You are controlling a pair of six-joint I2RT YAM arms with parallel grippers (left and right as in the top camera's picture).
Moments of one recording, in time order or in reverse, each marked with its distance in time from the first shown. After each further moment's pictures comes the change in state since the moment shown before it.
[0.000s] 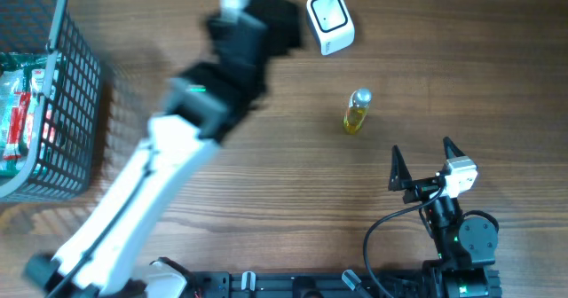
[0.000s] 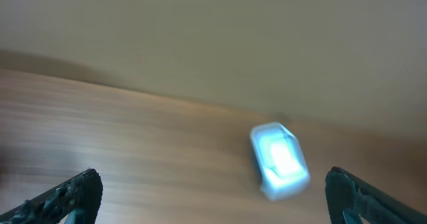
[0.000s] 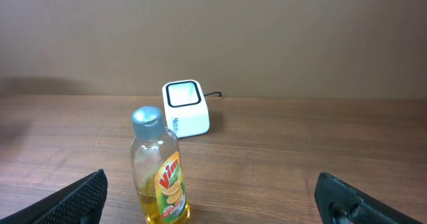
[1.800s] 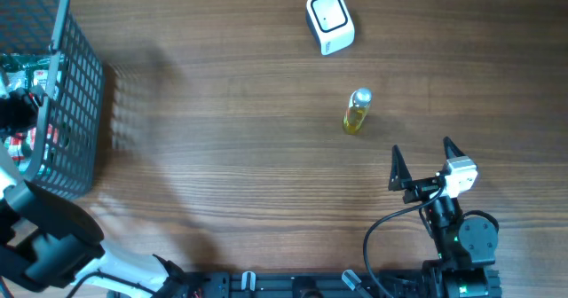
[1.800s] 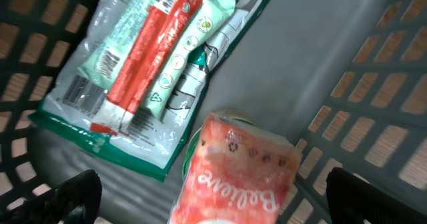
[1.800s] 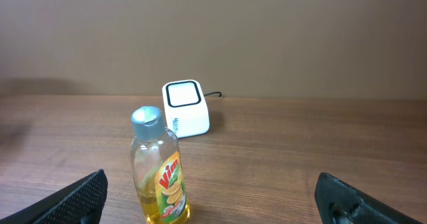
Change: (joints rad) left arm 1.259 0.333 0.005 -0.411 0.540 0.623; right arm 0.000 0.000 0.000 0.000 0.000 0.000
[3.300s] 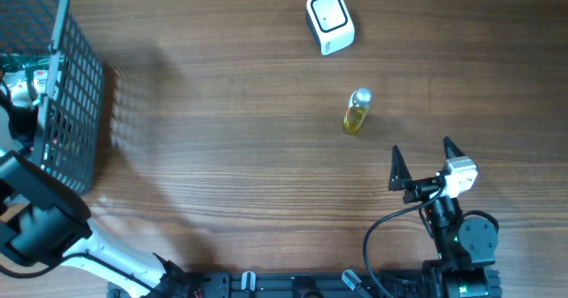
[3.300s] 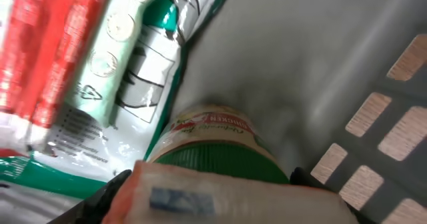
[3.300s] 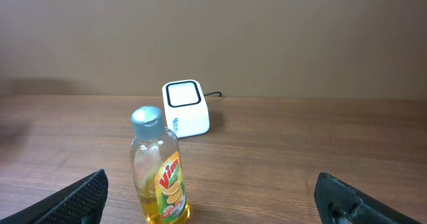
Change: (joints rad) left arm 0.000 0.152 -0.032 0.011 0.025 0.020; right arm 0.000 0.000 0.000 0.000 0.000 0.000
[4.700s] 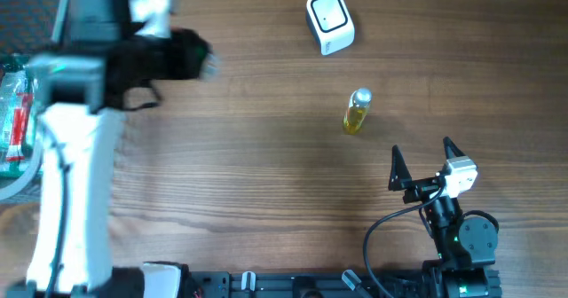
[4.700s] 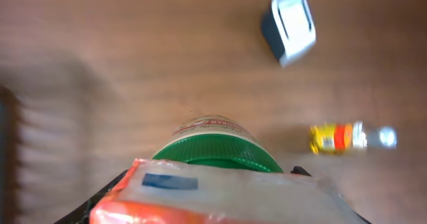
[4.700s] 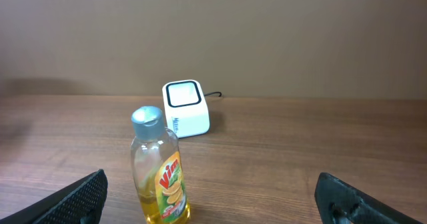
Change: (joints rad) left arm -0.862 -0.452 0.207 -0.199 0.117 -0.316; right arm 0.000 0.000 0.000 0.000 0.000 0.000
